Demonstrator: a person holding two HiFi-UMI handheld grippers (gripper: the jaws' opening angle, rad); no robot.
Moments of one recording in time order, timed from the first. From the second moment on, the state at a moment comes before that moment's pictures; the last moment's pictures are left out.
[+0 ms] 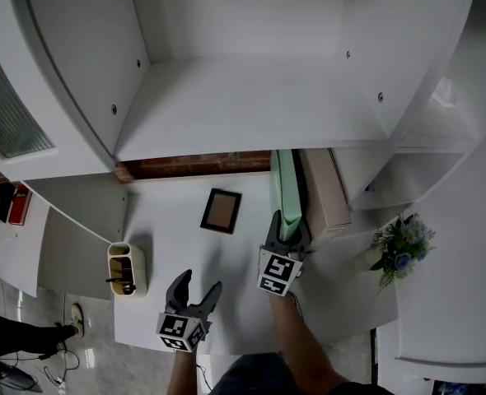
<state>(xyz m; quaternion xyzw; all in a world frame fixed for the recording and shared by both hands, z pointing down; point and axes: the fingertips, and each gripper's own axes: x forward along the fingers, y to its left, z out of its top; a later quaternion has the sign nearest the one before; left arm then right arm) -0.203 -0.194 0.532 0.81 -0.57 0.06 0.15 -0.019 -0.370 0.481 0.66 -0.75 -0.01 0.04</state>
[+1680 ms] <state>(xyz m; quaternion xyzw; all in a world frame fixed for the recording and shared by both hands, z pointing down) -0.158 -0.168 0.465 0.80 -0.59 0.01 0.08 0.040 -0.227 0.432 0.60 -0.80 0.00 0.01</state>
